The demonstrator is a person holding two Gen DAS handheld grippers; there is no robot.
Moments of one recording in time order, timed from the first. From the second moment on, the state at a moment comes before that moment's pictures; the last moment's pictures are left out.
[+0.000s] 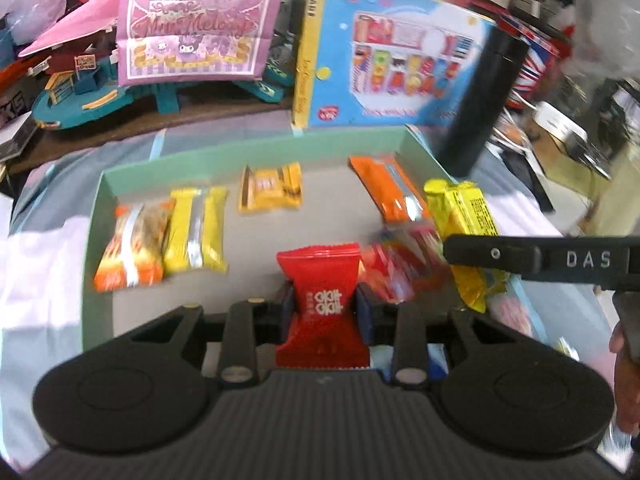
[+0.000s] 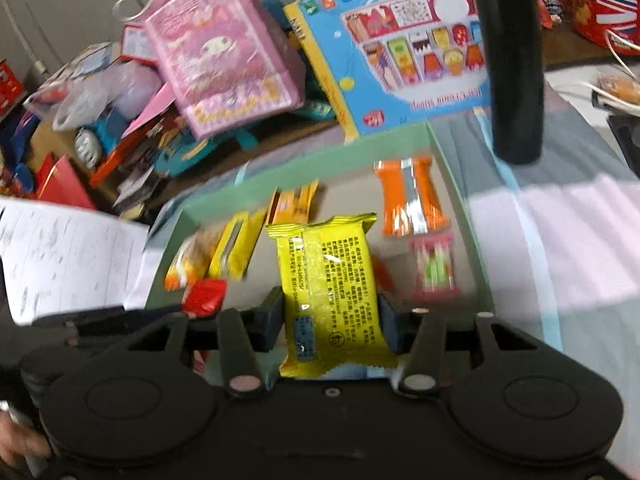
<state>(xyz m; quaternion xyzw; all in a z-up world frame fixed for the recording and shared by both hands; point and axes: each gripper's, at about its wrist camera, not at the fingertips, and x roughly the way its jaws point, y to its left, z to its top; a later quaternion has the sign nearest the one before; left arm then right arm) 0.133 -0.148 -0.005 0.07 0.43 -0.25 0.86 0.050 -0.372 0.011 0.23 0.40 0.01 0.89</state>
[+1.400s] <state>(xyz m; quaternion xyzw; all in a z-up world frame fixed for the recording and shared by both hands) 0.097 -0.172 -0.024 0.09 0.45 -0.24 0.86 0.045 -0.409 0.009 0.25 0.40 -0.03 0.88</state>
